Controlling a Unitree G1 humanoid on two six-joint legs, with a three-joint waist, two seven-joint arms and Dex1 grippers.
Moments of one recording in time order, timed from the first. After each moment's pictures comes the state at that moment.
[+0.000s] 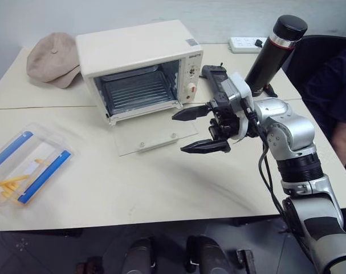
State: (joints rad) left arm 0.10 0.61 1.49 -0.50 -0.78 1.43 -0.24; right arm -0.92 -0.49 0.15 0.13 0.57 0.50 1.44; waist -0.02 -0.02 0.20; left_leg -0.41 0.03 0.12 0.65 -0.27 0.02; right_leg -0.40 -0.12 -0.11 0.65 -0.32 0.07
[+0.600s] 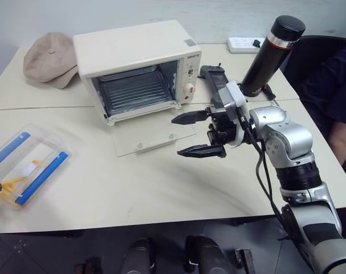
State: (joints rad) left arm -0.20 0.64 1.34 -0.25 -0.66 1.62 0.09; right arm -0.84 -0.49 0.13 0.03 0.56 0.50 1.36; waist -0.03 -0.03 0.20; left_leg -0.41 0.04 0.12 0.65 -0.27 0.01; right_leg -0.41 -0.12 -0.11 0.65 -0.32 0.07
